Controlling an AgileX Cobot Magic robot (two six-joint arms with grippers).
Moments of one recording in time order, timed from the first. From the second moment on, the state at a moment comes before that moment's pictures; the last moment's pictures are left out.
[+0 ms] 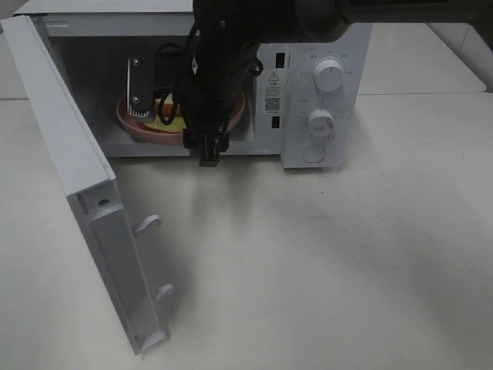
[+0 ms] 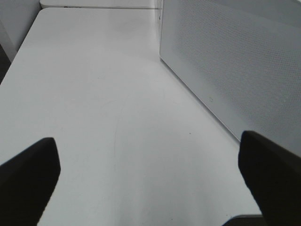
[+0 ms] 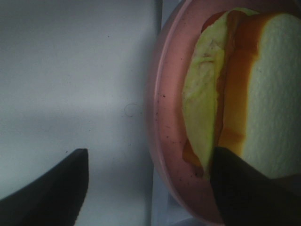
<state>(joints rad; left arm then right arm) 0.03 0.00 -0.52 -0.07 1.08 0.03 0.73 2.17 -1.77 -0.20 0.64 -0.82</state>
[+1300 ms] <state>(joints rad) 0.03 0.00 -0.52 -0.07 1.08 0.03 0.74 1.73 -1.17 -0.24 0.54 -0.58</state>
